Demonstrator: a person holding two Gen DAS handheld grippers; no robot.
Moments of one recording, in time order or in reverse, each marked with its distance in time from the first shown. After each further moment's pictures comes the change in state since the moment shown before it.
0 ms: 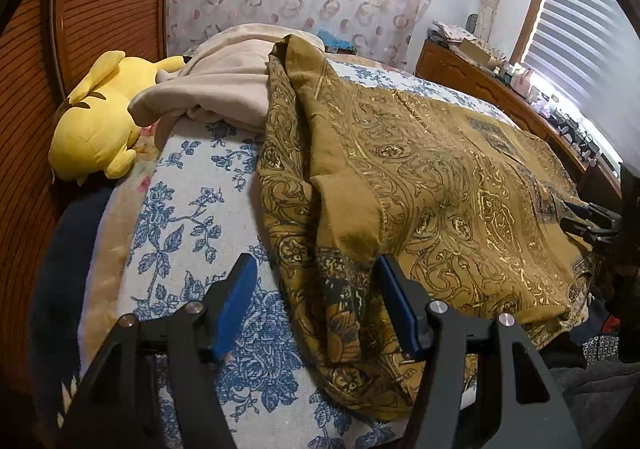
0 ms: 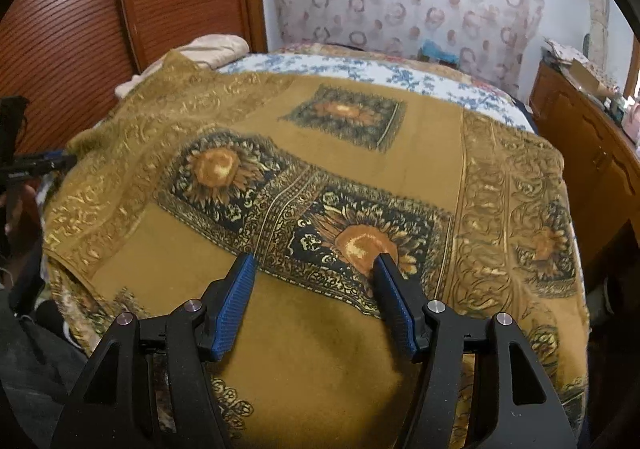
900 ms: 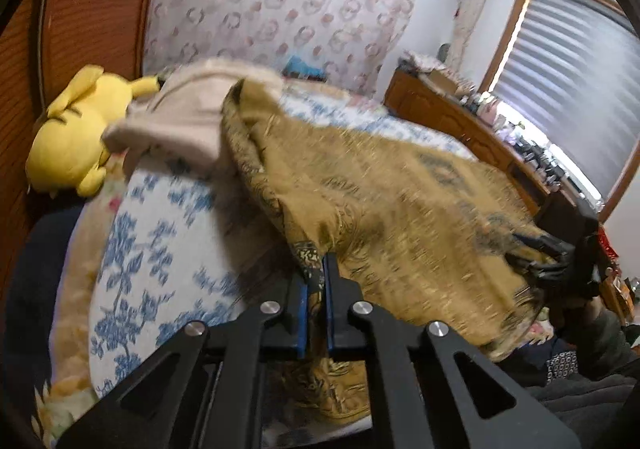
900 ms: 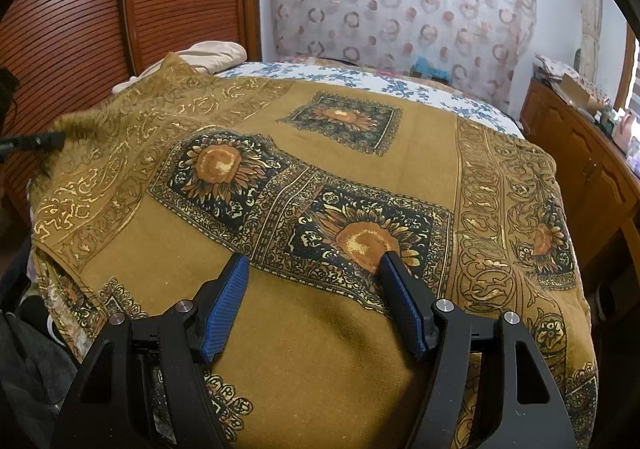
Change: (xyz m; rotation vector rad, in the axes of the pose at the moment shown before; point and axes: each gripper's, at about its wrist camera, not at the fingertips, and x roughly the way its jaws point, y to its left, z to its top) left arm -0.032 -0.030 0.015 -0.013 -0.107 -0.139; right arm 0.000 0.005 -0.011 -0.023 -0.039 -0.038
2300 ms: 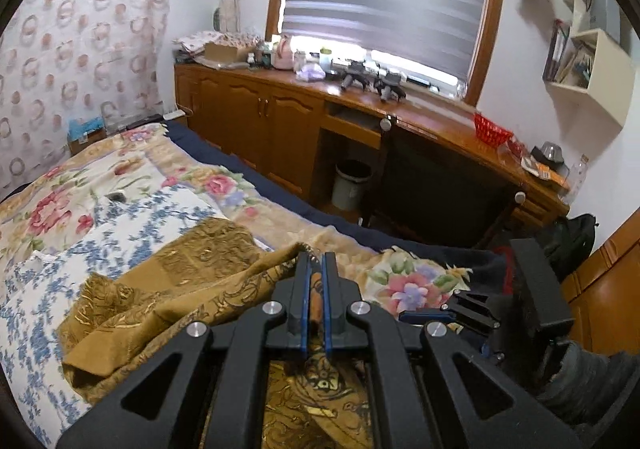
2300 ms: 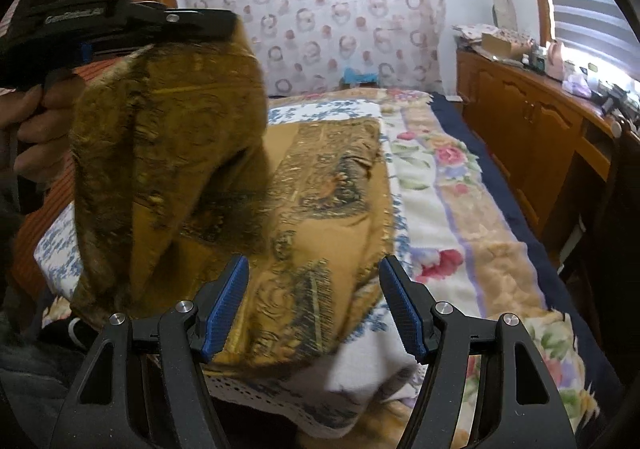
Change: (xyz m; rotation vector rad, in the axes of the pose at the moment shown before) left arm 0.148 -0.398 0.123 0.565 0.152 -0.479; right arm -0.116 -0.125 -0.063 0.297 -0.135 -0.079
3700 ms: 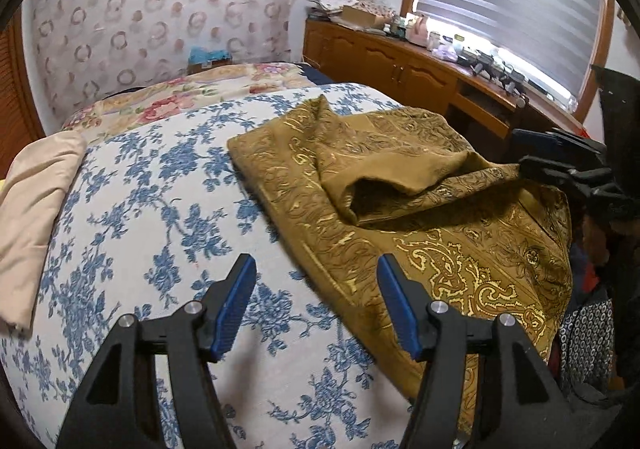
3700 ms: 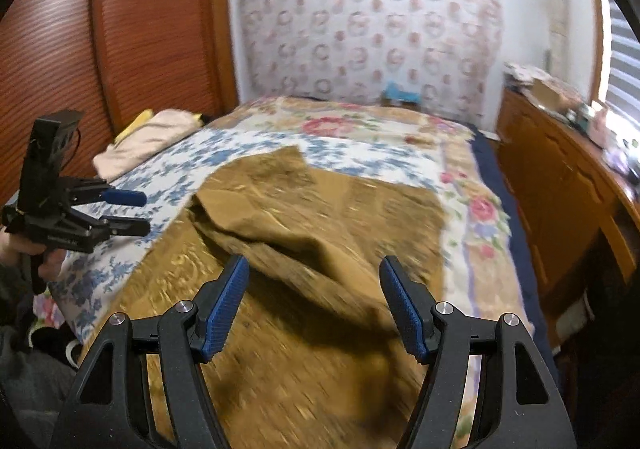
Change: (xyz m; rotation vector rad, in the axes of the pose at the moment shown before) left arm -0.075 0.132 -0.168 -0.273 0.053 0.347; right arm 0.067 0.077 0.096 -0.258 0.040 0.083
